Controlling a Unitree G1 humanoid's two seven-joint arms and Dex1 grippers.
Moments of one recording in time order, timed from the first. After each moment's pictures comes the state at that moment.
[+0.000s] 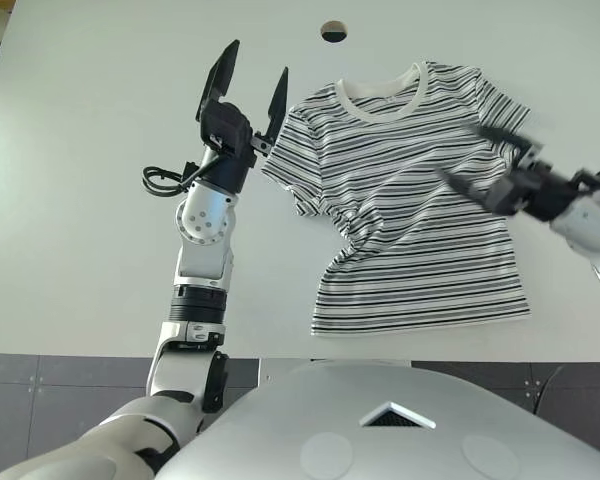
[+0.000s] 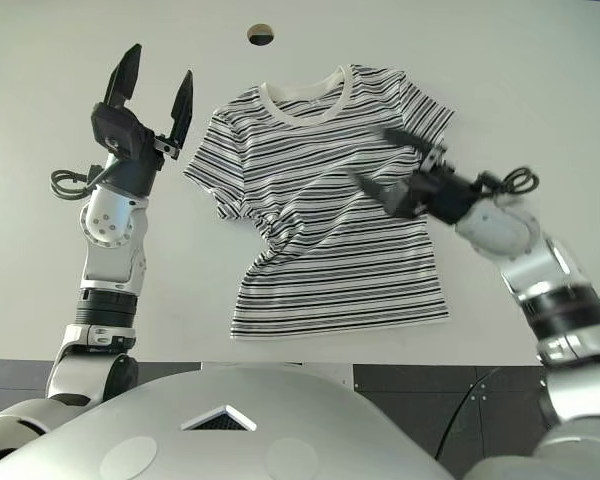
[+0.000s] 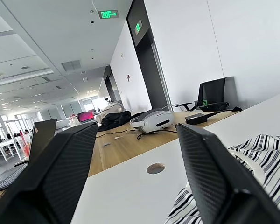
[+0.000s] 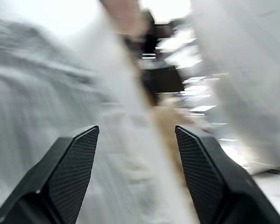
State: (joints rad) left arm -0.15 0.19 -0.04 0.21 -0.02 -0.51 -0.28; right arm -0.10 -1.04 0.49 0.15 0.14 -0.72 0.53
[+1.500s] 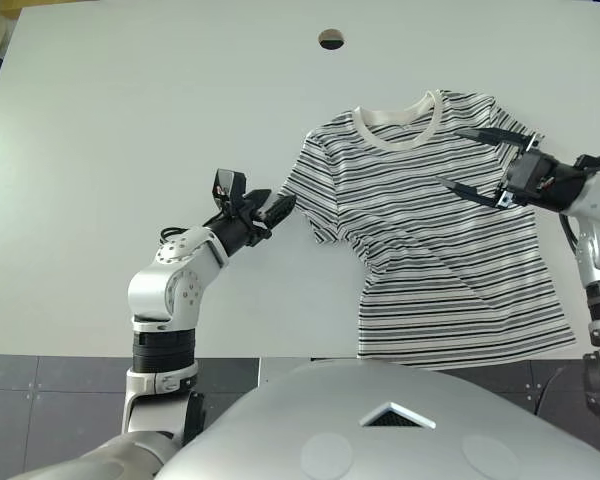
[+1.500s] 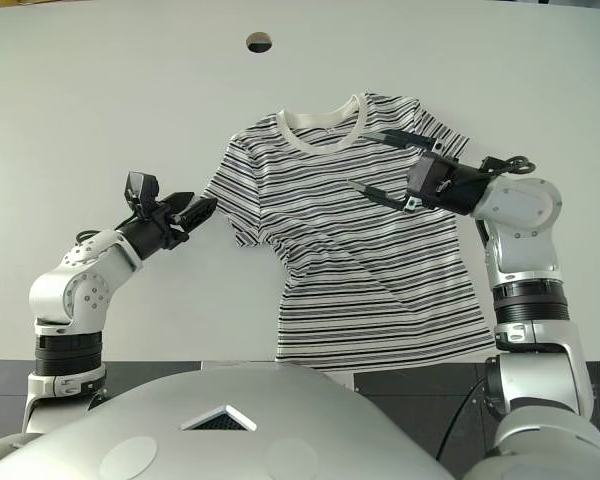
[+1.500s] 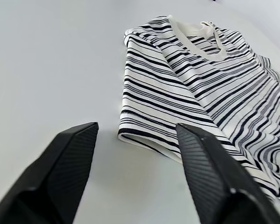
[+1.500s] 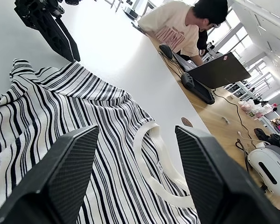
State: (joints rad) left arm 0.08 0.28 0.03 -0.21 -0.48 0.77 -0.41; right arm -0.21 -0.69 0.13 0.33 0.25 -0.60 1.06
